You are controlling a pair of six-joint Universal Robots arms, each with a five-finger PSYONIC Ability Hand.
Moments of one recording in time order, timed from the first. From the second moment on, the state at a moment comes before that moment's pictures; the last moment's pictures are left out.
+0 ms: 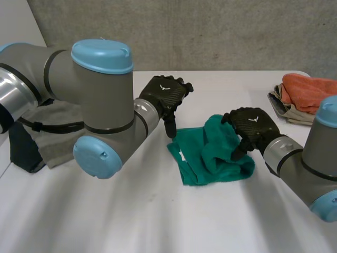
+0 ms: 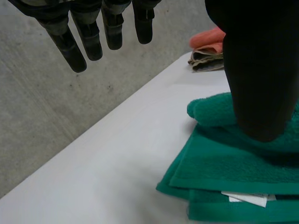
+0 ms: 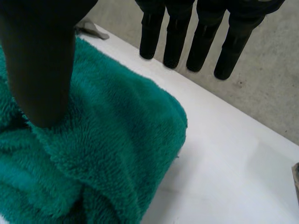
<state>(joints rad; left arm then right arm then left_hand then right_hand) 4.00 -2.30 -0.77 2.84 -1.57 3.39 1.90 -1.18 1.63 -0.18 1.33 2.88 0.19 0.20 0.21 0.20 0.05 0.51 0.51 0.51 0.51 0.34</state>
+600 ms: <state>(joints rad) 4.07 -2.24 -0.81 2.86 -1.58 3.37 2.02 -1.13 1.60 -0.19 1.38 2.86 0.19 0.20 0.21 0.20 0.05 0.78 0.79 0.78 0.78 0.60</state>
